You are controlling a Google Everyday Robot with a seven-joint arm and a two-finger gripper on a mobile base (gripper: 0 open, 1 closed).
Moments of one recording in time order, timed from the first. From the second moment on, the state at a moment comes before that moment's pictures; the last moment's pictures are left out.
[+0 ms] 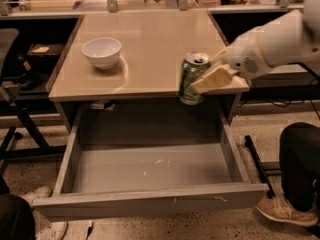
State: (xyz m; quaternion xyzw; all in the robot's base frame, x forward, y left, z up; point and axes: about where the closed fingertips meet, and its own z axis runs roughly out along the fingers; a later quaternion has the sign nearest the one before) arm 0.561 -0.118 0.916 -0.49 0.77 0.16 0.37
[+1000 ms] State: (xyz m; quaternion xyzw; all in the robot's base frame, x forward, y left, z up) arm 0.541 -0.106 0.843 -0.46 0.79 0.20 0.36
